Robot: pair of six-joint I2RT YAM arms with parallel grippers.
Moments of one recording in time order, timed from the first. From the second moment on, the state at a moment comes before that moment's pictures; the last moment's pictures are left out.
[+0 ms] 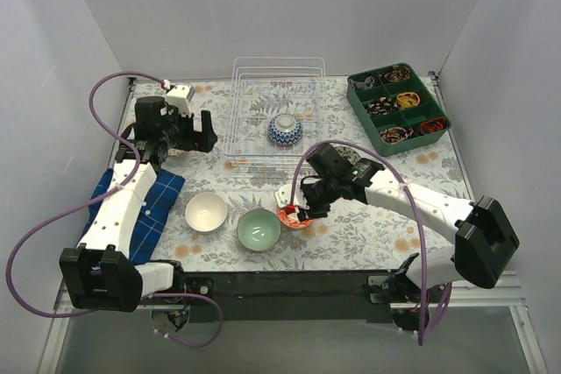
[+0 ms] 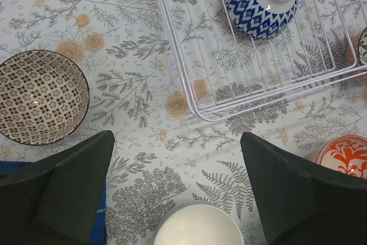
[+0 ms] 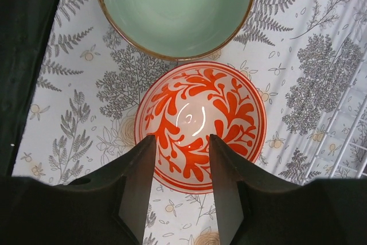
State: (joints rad) left arm -0.08 1.23 1.10 -0.46 0.30 0.01; right arm 0.86 1.37 1.00 -0.64 -0.56 -0.99
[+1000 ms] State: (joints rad) left arm -0.07 1.20 1.09 -0.47 0.33 -0.01; right arm 0.94 1.42 0.91 -0.64 -0.40 -1.07
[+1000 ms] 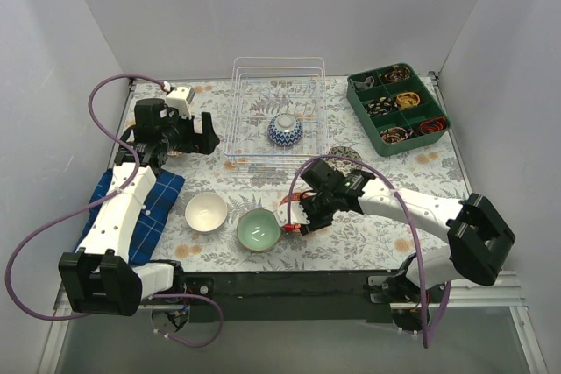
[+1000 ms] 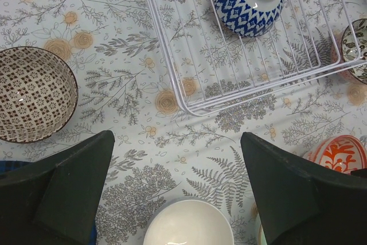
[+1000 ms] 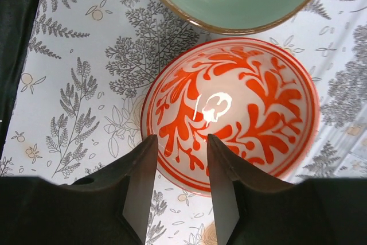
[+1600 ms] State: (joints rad) left arm -0.07 1.18 1.07 -0.47 0.34 -0.03; right arm 0.97 1.36 0.90 -0.64 -0.41 -1.04
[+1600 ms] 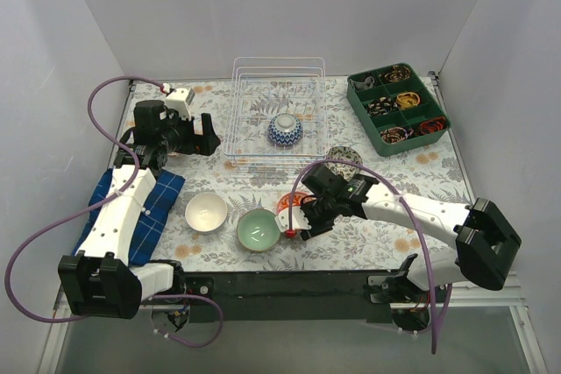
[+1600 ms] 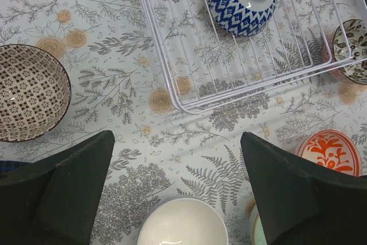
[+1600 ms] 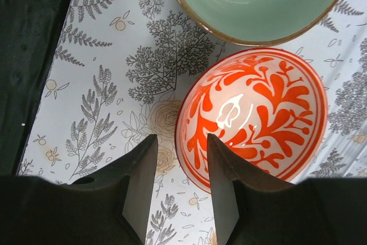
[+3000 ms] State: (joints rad) left arm -0.04 1.16 1.06 -0.45 0.43 -0.08; right arm 0.99 1.38 0.95 -0.66 -0.27 -0.92
